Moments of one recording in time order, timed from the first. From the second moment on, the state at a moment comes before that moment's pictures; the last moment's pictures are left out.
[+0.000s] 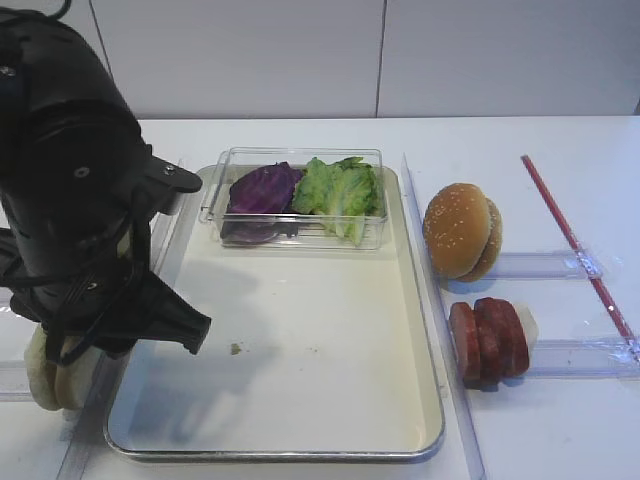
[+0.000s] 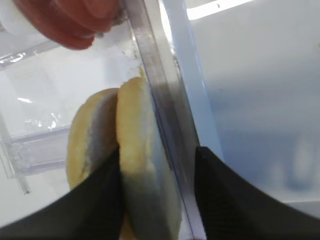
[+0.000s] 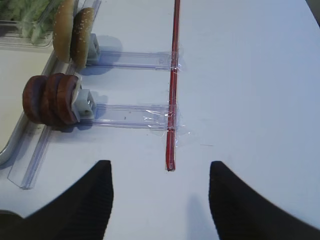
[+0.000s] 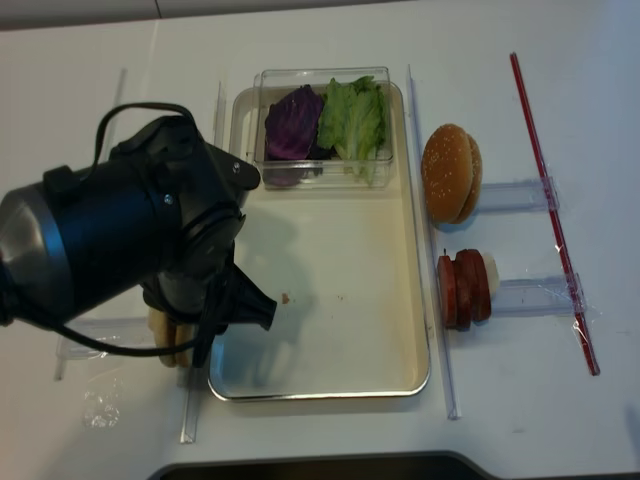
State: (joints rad) left arm -0.76 1.51 -1.00 0.43 1.14 -0.71; right arm 0.09 -0.03 -0.46 0.02 1.13 0.00
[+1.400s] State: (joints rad) left arm -0.76 1.50 -1.02 0.44 1.16 -0.73; right arm 0.09 -0.03 -0.46 0.02 1.13 0.01
